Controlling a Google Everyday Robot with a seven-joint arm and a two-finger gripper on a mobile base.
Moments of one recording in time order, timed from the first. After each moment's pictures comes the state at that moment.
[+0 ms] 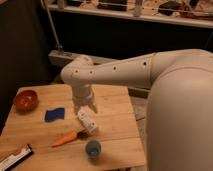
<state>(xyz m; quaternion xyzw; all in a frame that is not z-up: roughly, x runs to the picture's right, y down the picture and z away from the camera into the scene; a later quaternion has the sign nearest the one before) -0.102 0.100 0.704 -0.26 0.23 0.64 0.68</state>
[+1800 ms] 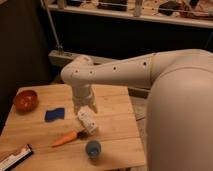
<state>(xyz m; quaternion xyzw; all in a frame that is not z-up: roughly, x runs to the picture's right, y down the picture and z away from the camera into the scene) -0.102 0.101 0.704 -0.26 0.23 0.64 0.68</state>
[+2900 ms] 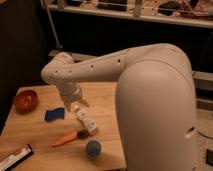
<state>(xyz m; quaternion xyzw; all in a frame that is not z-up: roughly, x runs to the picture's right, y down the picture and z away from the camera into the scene) -0.160 0.079 0.716 -0.21 0.24 0.58 0.75</state>
